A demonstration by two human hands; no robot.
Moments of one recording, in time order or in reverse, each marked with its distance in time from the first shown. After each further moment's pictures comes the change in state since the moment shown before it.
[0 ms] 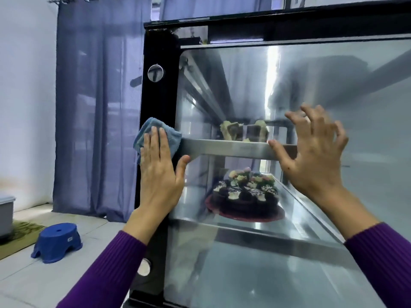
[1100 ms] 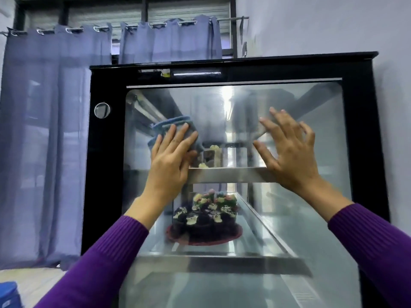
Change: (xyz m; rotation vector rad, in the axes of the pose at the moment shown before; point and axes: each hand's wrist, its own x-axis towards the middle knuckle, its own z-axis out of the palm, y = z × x) left_hand 0.070 0.103 0.035 -0.161 0.074 0.441; right_hand 0.033 0.079 -0.046 -0.091 0.044 -0.094
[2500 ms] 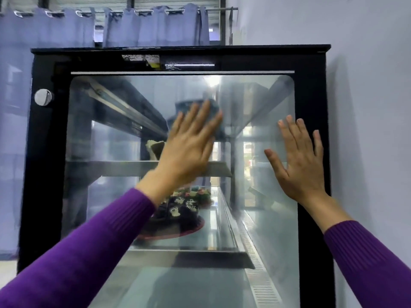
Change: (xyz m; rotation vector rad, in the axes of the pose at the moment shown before) left_hand 0.050 0.124 0.059 0.193 -0.222 0.140; right_hand -0.053 0.126 -0.017 -0.077 -0.040 0.106
